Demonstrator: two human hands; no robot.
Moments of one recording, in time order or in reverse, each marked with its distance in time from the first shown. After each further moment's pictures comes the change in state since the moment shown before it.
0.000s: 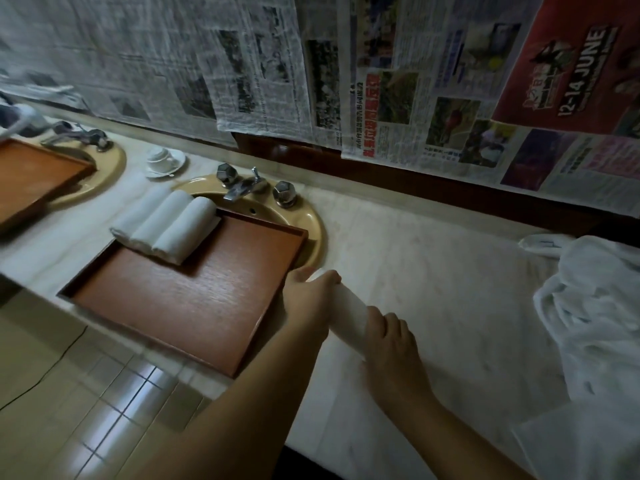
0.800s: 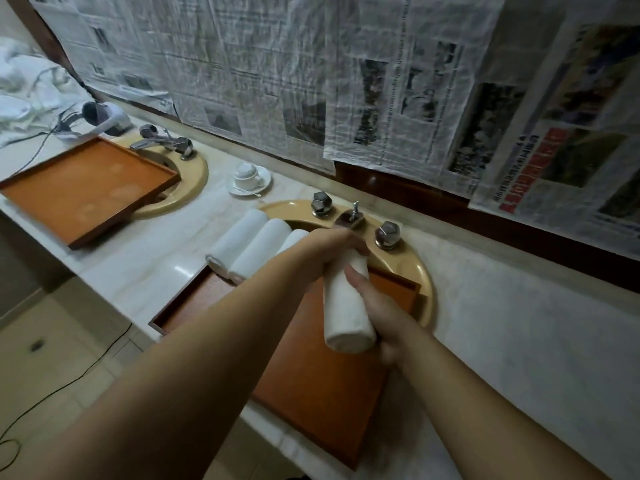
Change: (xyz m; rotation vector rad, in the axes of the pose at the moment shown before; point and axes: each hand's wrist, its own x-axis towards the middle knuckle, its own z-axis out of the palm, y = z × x) left_hand 0.197 0.191 -0.147 0.561 -0.287 -0.034; right_hand 0.214 -0.232 -0.021 1.503 -0.695 0.628
